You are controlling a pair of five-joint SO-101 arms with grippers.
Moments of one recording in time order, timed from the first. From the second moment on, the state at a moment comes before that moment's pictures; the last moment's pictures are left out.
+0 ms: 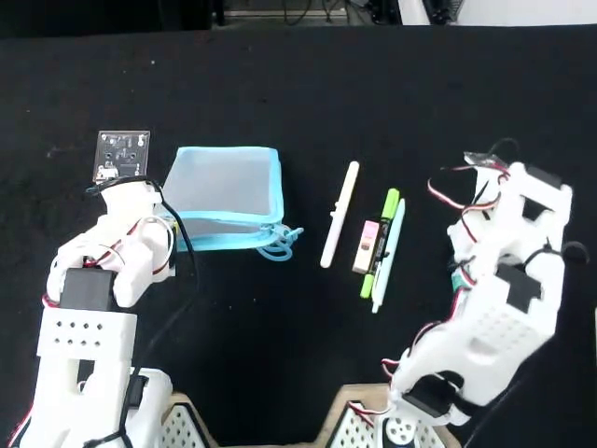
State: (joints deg) left arm -1.9 -56.7 50.2 63.1 0.5; right arm 32.0 26.9 3.8 79.8 33.3
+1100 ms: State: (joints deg) left arm -1.9 -56.7 50.2 63.1 0.5; right arm 10.0 -39.4 19.1 80.2 9.2
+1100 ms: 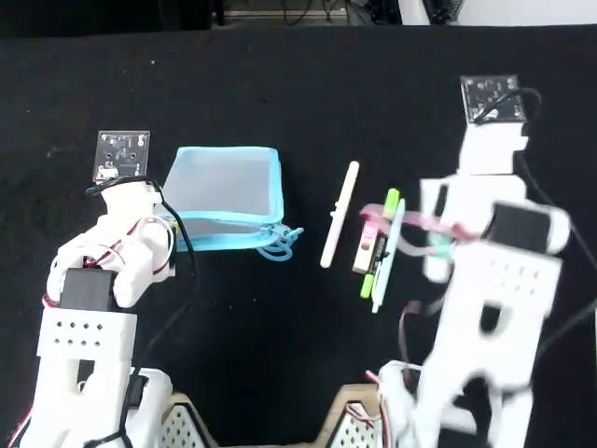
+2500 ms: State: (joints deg) left arm -1.9 -56.7 50.2 63.0 0.5; right arm -44.0 -73.1 67.5 13.6 3.9
